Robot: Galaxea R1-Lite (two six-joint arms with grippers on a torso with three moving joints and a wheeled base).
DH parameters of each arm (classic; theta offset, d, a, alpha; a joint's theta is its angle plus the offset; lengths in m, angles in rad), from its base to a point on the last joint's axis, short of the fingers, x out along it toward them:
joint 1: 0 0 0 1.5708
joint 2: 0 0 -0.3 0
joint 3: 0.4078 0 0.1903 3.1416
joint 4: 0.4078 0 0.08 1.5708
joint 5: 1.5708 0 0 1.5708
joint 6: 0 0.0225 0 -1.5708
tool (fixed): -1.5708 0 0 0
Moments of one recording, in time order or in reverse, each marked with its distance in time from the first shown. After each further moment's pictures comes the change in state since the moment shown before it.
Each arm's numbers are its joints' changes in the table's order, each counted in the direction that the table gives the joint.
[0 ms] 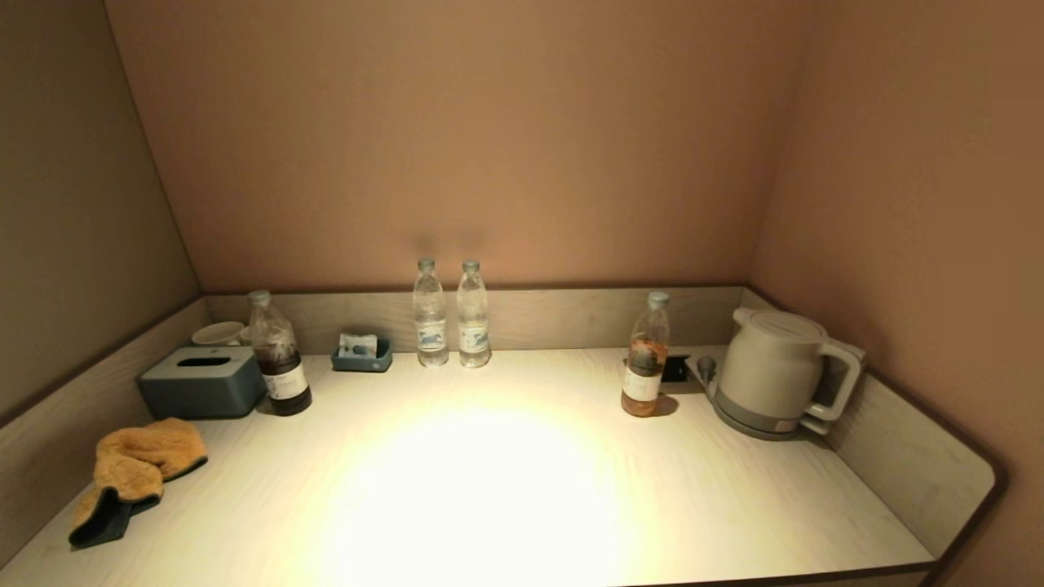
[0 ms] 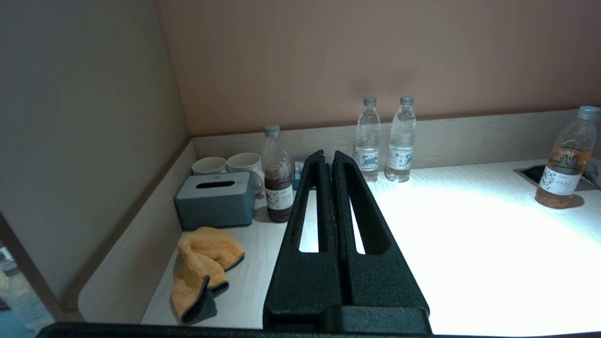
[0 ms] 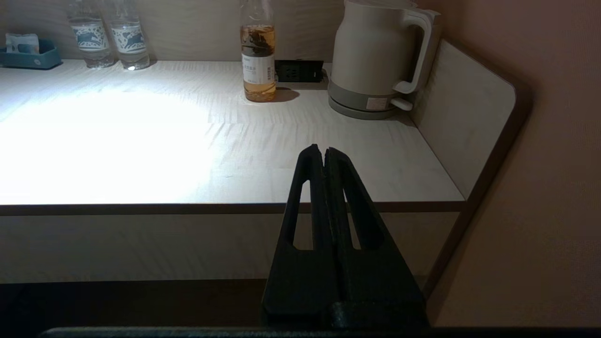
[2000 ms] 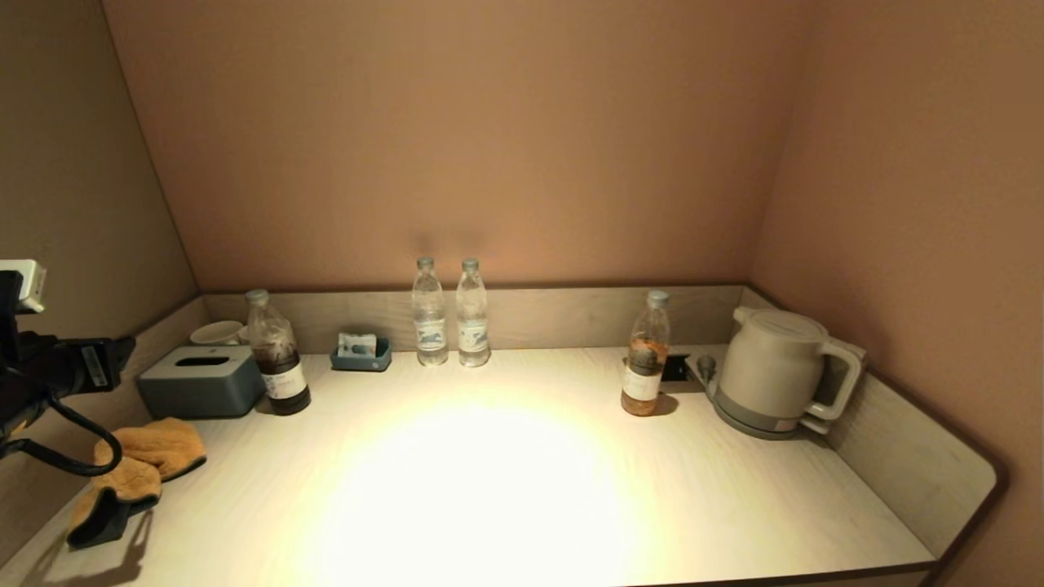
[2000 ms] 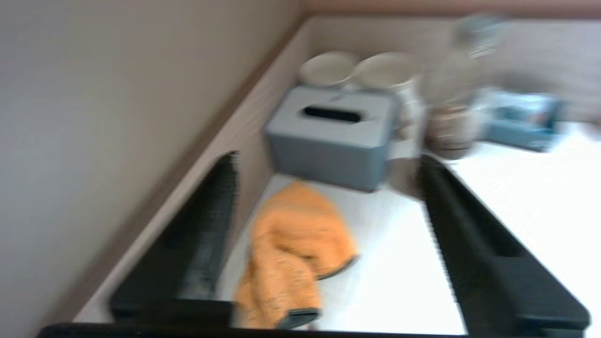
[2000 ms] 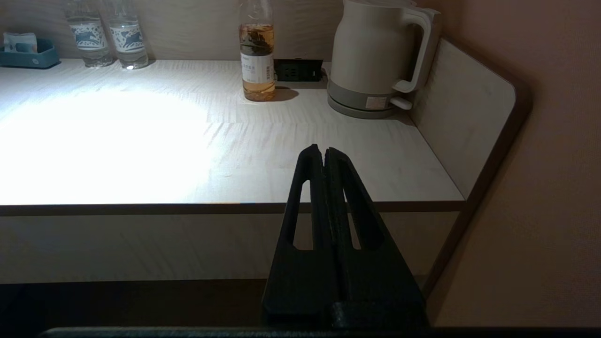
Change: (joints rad) left arm 0.033 -1.218 0.066 -0.804 0.390 0.092; right arm 0.001 0.000 0.000 0.000 0.000 0.000
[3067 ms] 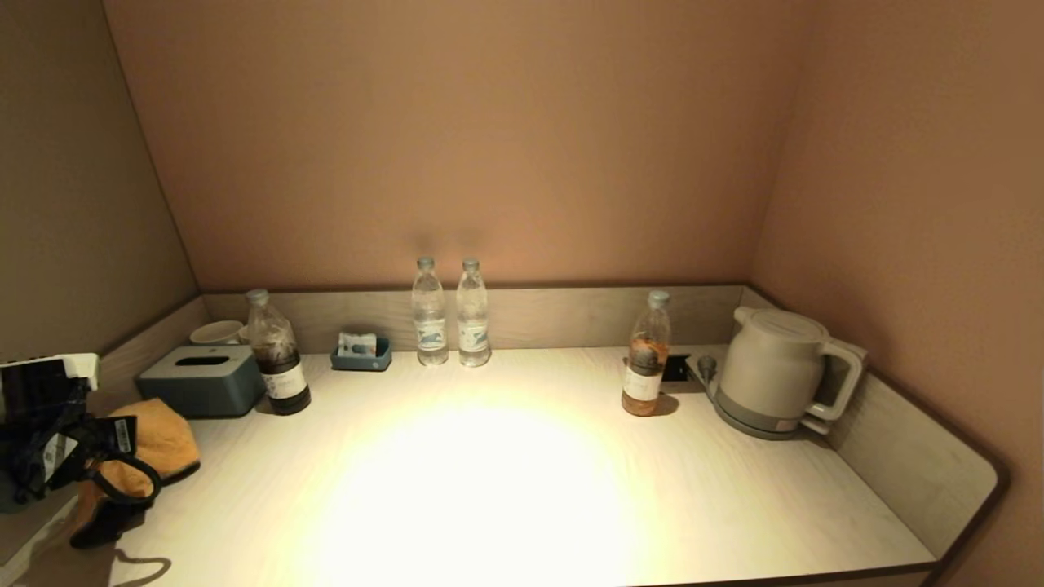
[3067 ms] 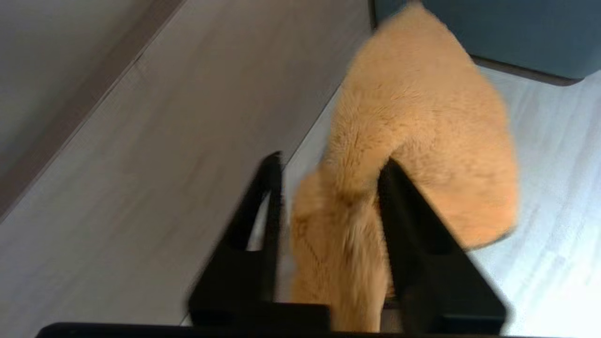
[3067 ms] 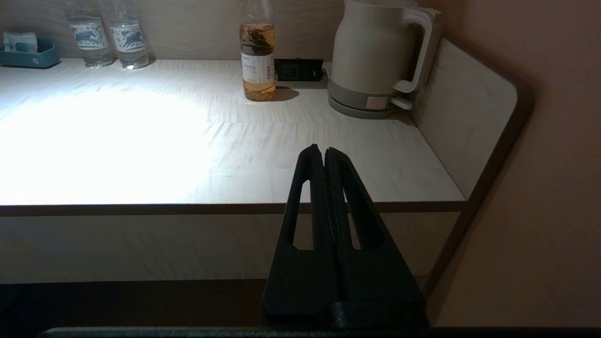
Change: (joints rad) left arm 0.128 -0.460 0.137 0.023 0.185 0.006; right arm 0.000 0.000 0.000 0.000 0.000 0.000
